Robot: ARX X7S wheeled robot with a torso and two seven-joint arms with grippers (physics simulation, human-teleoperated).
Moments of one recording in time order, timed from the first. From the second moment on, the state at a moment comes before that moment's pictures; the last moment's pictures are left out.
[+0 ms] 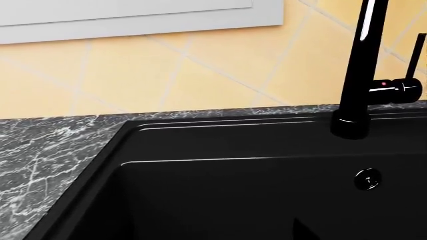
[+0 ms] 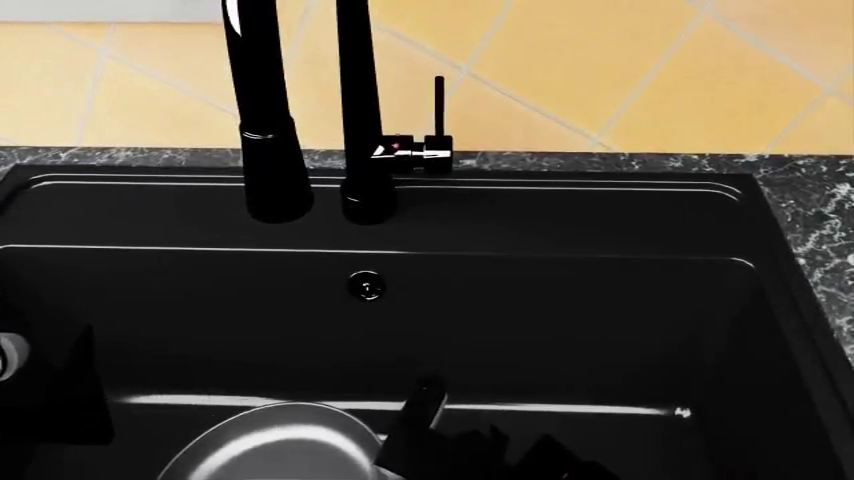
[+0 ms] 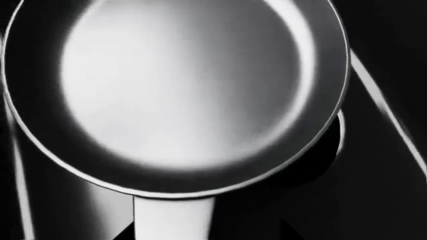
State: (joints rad) left arm -0.30 -0.49 0.06 0.36 -0.55 -0.68 -0.28; right arm 0.99 0.05 -1.09 1.31 0.23 0.11 -0.82
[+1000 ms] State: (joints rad) left arm -0.31 -0.50 0.07 0.37 -0.56 -0.69 -0.29; right arm 0.88 0.40 -0.86 0.30 0.39 0.71 -0.65
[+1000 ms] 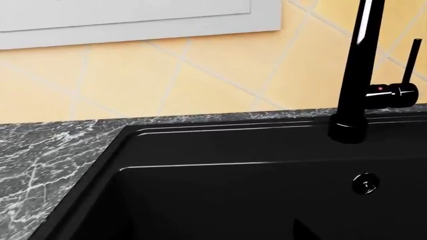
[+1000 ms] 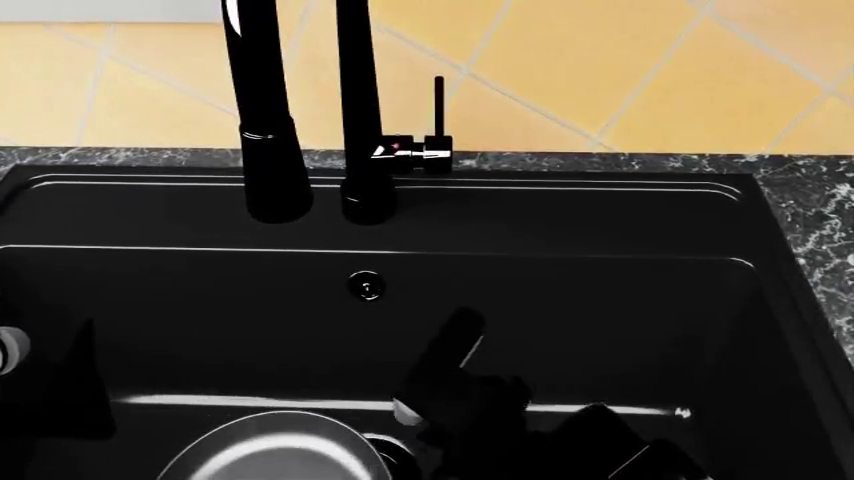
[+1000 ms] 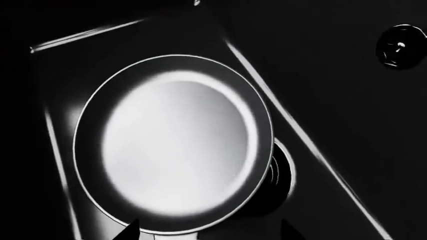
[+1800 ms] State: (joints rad) left arm -0.32 -0.50 0.05 0.37 -0.58 -0.74 -0.35; right arm 0.61 0.52 -0.23 -0.37 0.65 0.91 -0.02
